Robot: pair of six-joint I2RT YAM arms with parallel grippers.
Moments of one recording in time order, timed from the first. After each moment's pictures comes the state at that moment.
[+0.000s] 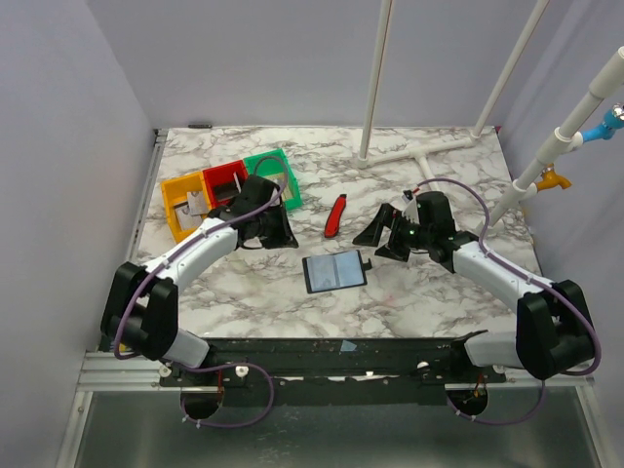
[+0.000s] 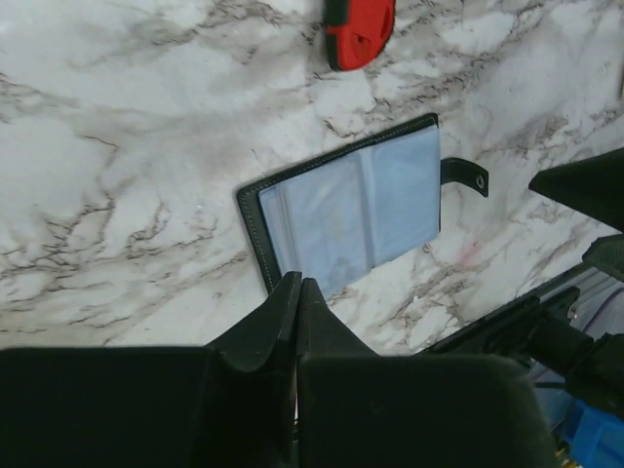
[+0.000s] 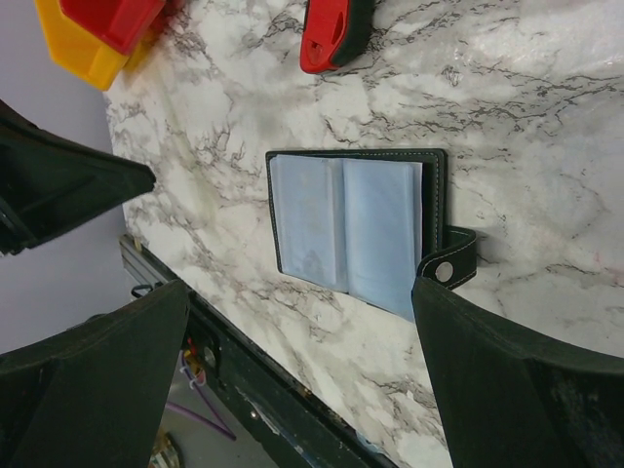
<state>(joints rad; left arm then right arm) -0.43 1.46 1.02 -0.47 0.29 -0.61 0.35 1.32 0.71 -0.09 -0.50 0.74</state>
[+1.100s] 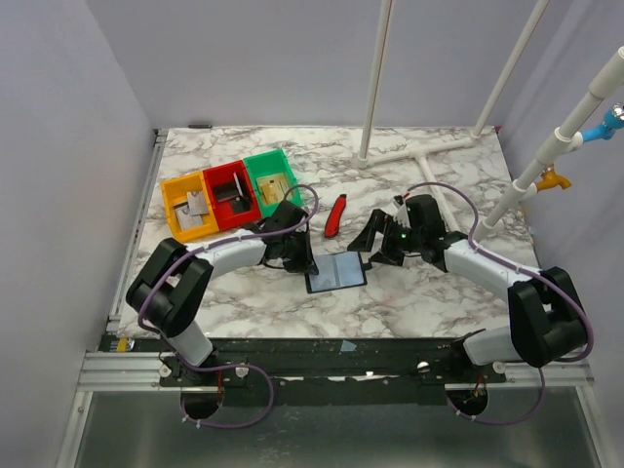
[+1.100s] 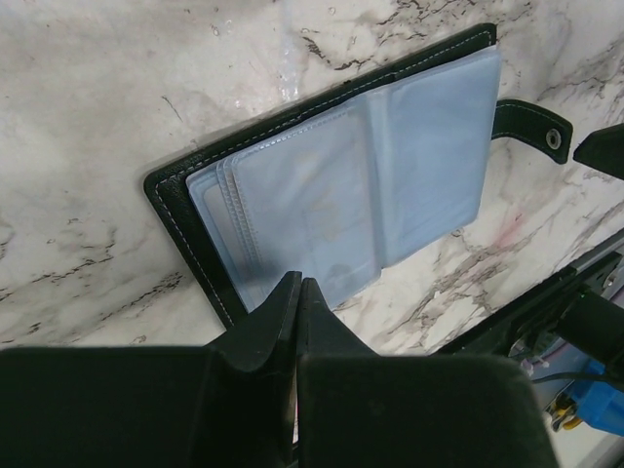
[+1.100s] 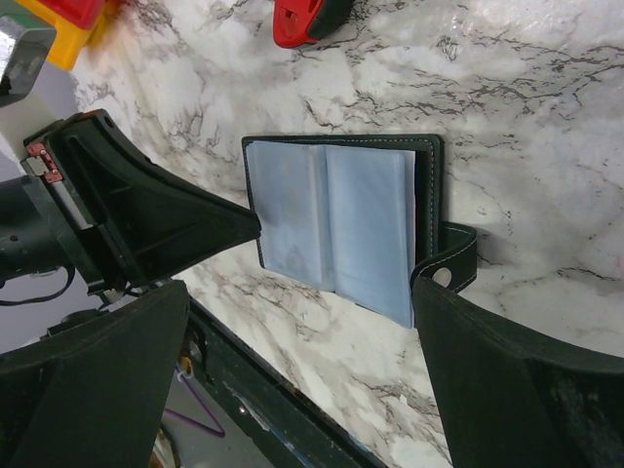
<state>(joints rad) -0.62 1.63 0.89 -0.25 0.32 -0.72 0.39 1.39 0.71 -0.07 -0.48 0.74</state>
